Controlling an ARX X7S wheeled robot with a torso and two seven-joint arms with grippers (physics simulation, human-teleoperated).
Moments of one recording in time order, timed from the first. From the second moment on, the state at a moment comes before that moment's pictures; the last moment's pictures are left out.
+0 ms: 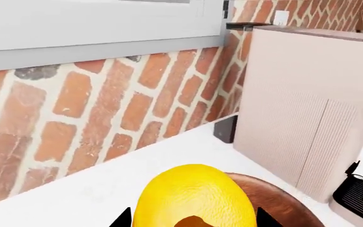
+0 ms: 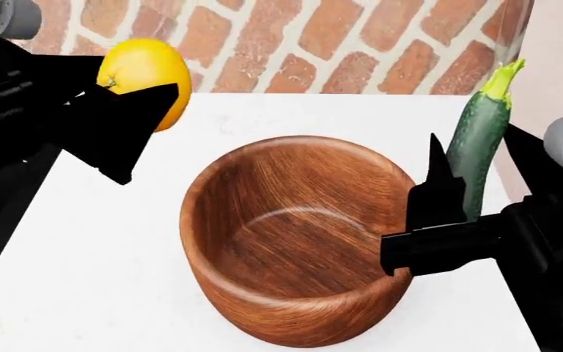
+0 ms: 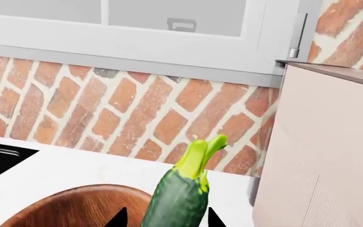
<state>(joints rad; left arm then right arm) -1.26 -0.56 0.46 0.07 -1.32 -1.04 -0.17 1.77 1.30 -1.73 -0.63 1.54 0.03 0.75</state>
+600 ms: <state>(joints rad) -1.47 -0.31 0.72 -0.23 -1.18 -1.08 0.11 1.77 1.31 -1.72 -0.65 1.56 0.05 0.77</state>
